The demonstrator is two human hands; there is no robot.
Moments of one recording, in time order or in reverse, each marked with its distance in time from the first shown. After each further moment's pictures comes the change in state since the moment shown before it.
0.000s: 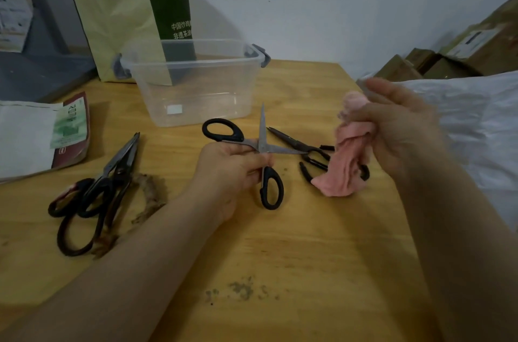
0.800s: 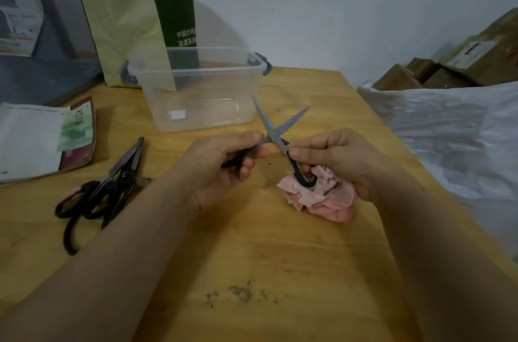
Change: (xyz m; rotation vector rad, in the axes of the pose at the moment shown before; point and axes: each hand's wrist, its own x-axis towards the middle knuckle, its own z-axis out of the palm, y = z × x) left_hand 0.004 0.024 -0.015 -0.061 -0.179 -0.113; right_hand -0.004 0.028 0.018 -0.429 -0.567 0.097
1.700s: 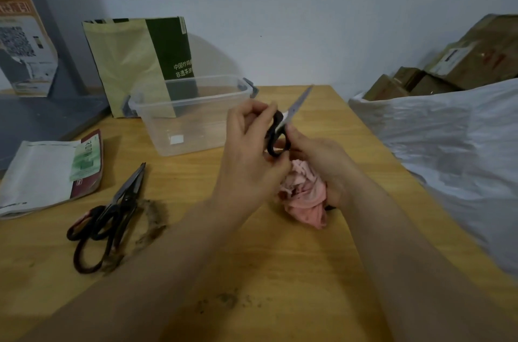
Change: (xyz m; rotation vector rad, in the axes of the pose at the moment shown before) left_hand 0.010 -0.014 0.052 0.936 0.185 1.172; right_hand -0.002 -0.005 0.004 0.412 0.140 0.058
